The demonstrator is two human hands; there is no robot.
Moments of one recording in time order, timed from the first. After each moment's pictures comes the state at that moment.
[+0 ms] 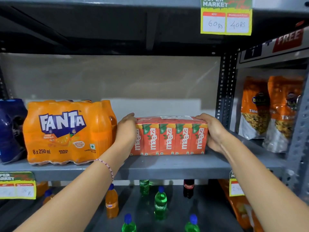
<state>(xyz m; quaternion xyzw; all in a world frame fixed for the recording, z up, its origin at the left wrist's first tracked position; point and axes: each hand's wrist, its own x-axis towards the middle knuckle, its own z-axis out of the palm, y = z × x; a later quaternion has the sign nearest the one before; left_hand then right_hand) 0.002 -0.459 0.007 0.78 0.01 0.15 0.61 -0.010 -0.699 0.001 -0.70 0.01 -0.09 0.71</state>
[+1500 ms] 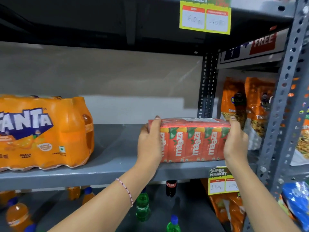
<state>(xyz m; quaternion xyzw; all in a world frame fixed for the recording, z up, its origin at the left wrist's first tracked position) -0.040 -0.554 -0.023 0.61 -0.07 0.03 0.79 -0.058 -0.757 -0.033 -0.61 0.15 -0.45 0.63</state>
